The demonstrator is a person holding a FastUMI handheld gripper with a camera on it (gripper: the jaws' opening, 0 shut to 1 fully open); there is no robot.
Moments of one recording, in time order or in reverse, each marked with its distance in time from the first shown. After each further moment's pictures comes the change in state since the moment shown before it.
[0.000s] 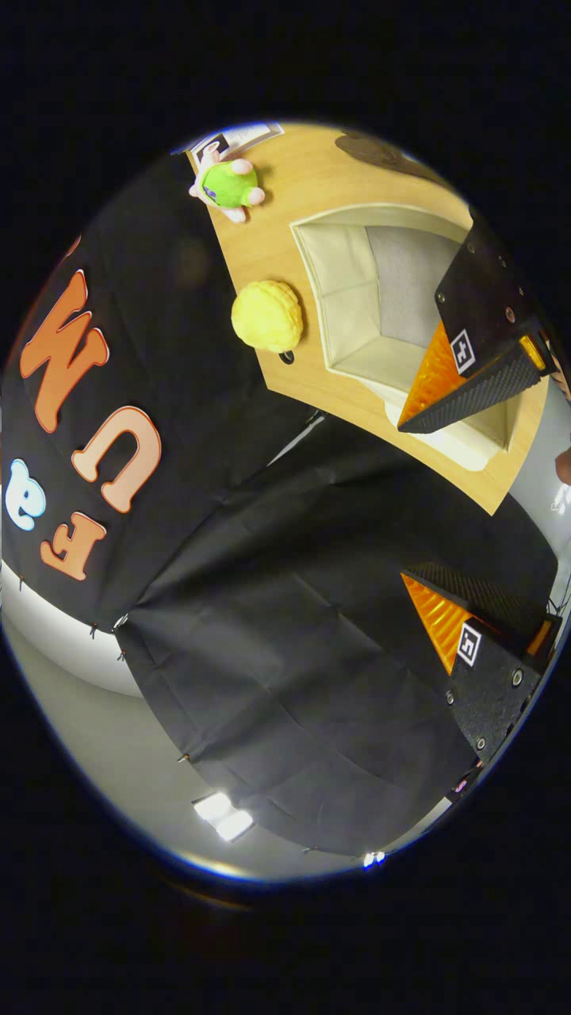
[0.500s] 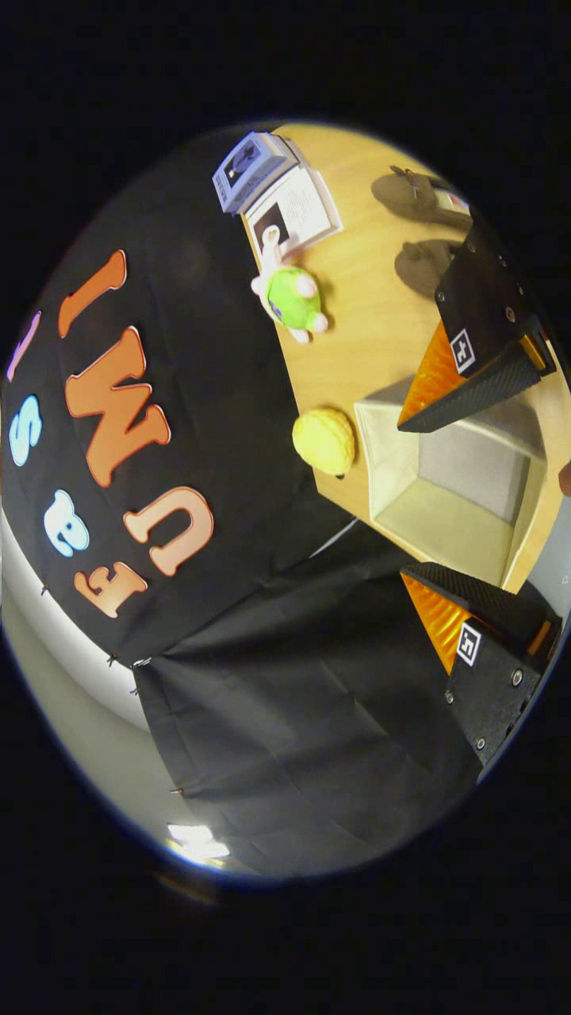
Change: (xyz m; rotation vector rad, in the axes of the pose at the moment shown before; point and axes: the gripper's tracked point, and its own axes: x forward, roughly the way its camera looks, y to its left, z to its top) arm -0.088 -0.141 0.040 -0.116 -0.157 -0.319
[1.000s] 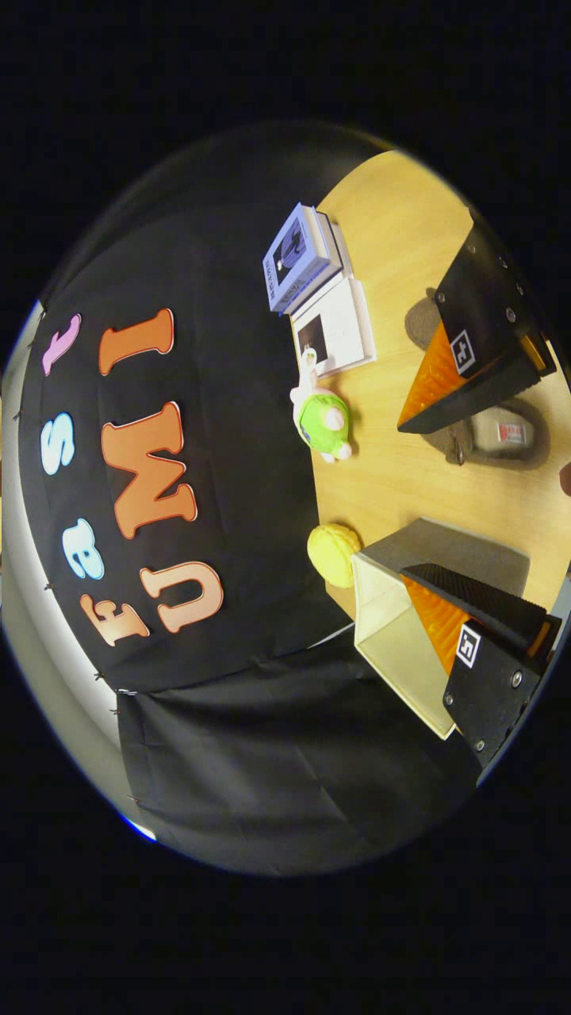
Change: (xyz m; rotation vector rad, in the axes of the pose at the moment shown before) arm -0.051 -0.115 -0.011 -0.178 -0.100 -0.271
